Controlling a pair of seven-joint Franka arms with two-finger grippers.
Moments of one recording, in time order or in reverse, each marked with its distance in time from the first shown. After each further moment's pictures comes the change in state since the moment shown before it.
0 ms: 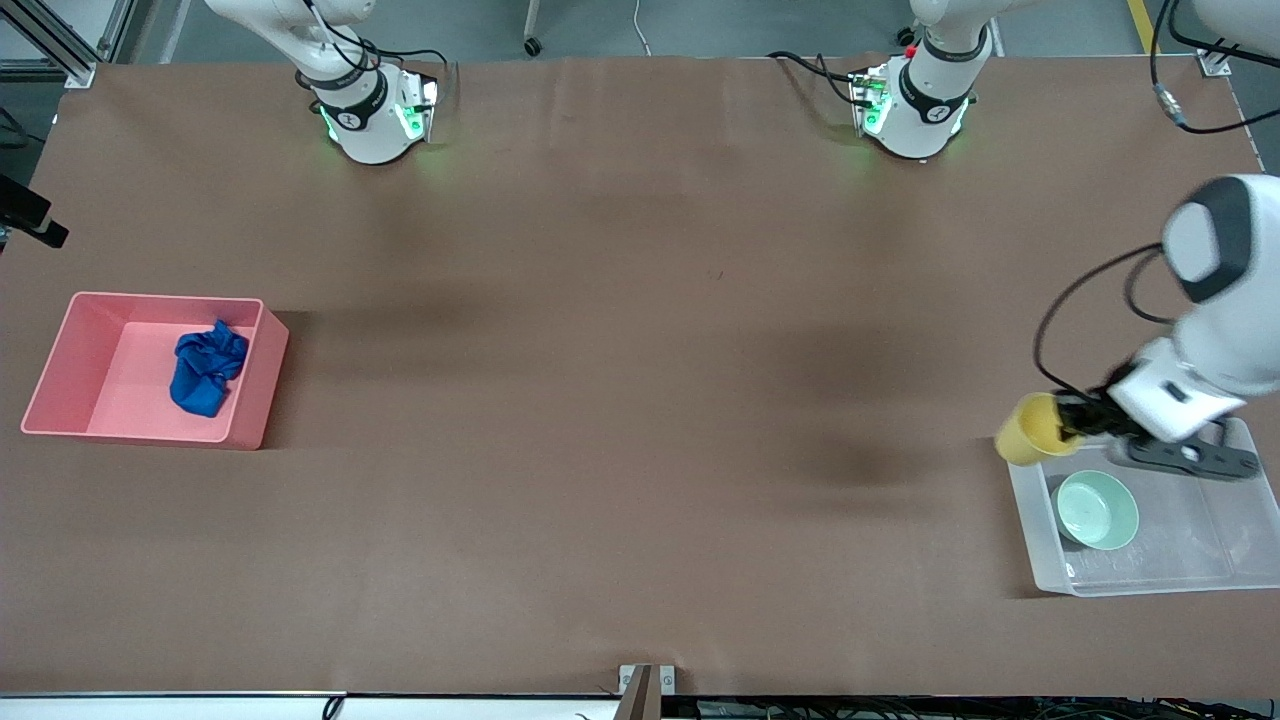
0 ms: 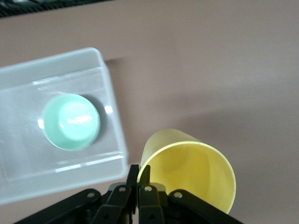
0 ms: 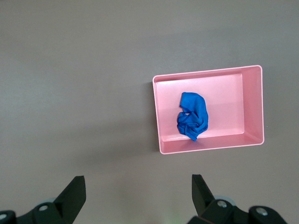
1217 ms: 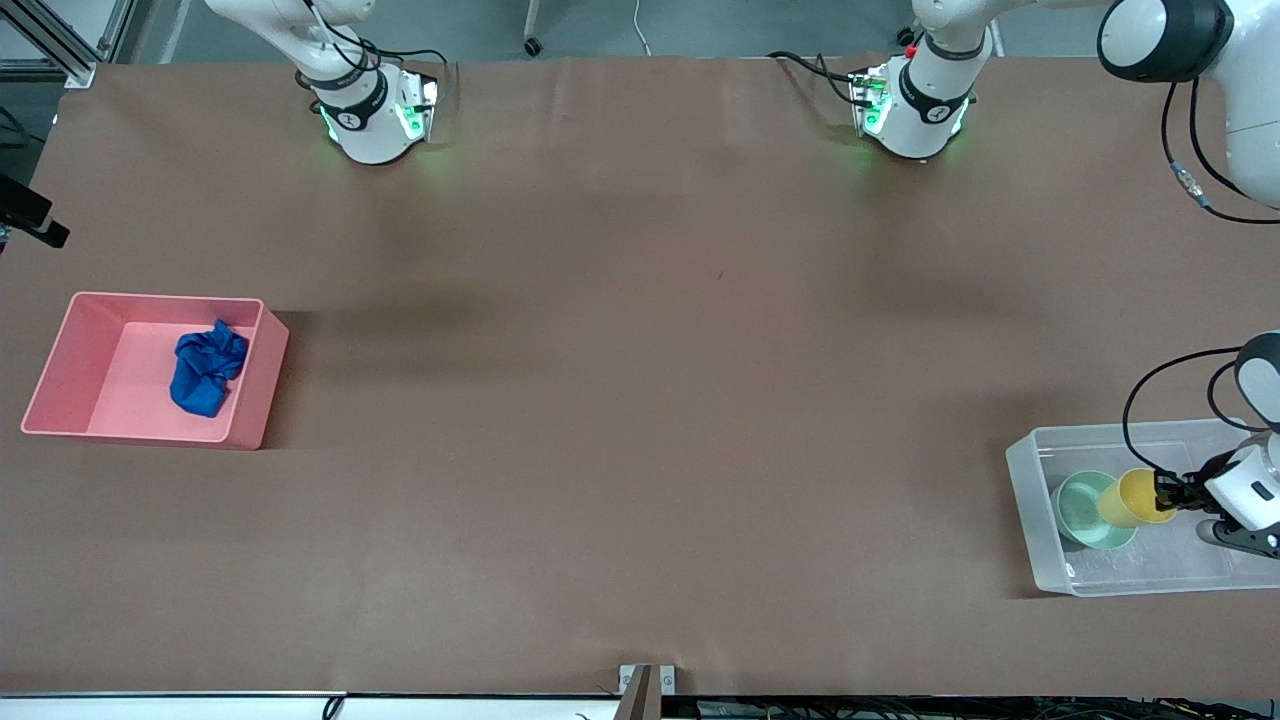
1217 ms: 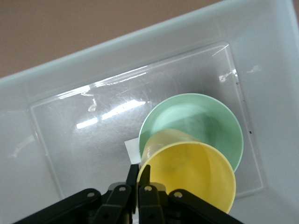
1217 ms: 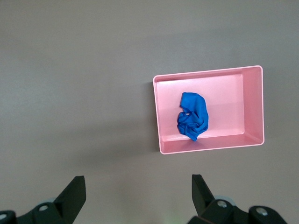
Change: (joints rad) left arm 0.048 0.429 0.162 0.300 0.067 0.111 0.230; right arm 0.001 0.000 0.001 0.000 0.000 0.000 -0.003
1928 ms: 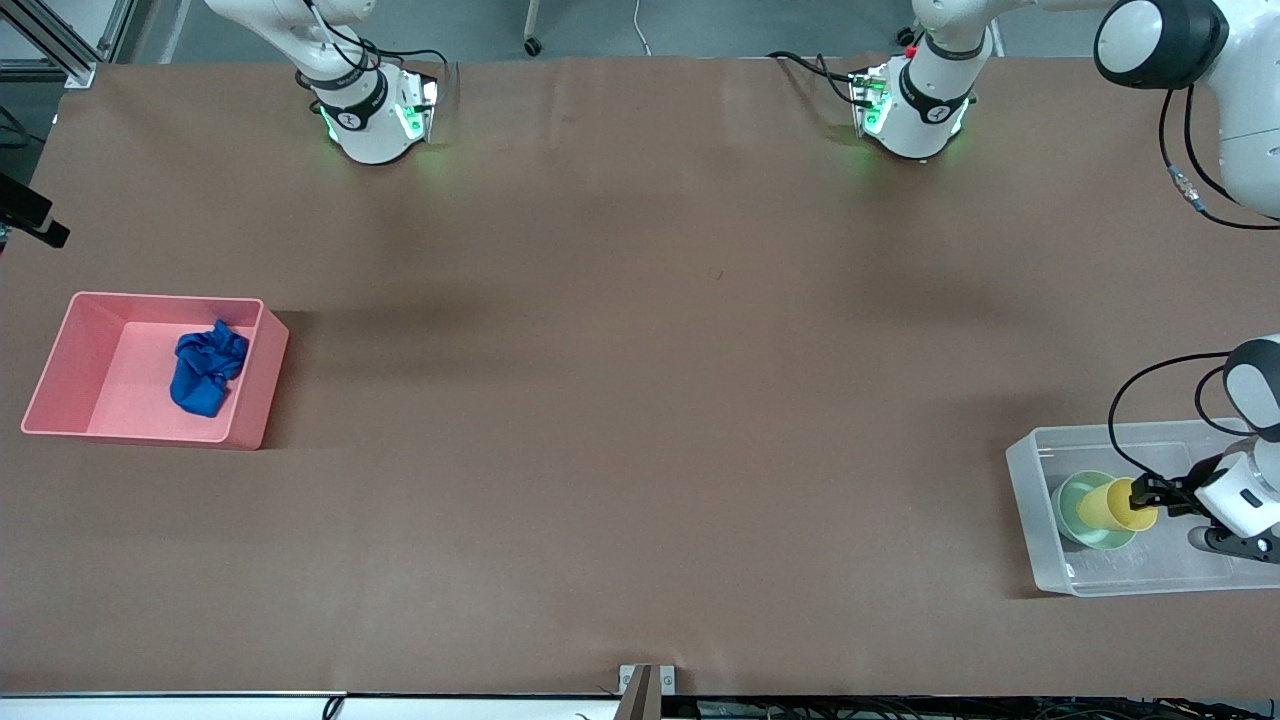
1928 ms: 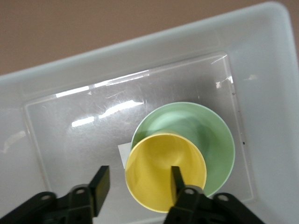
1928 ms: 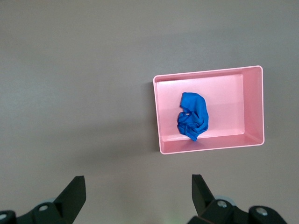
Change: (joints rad) left arm -0.006 -0.008 -0.014 0.015 0.000 0.001 -0.053; right arm 0.000 0.000 0.000 0.000 0.000 0.000 0.000
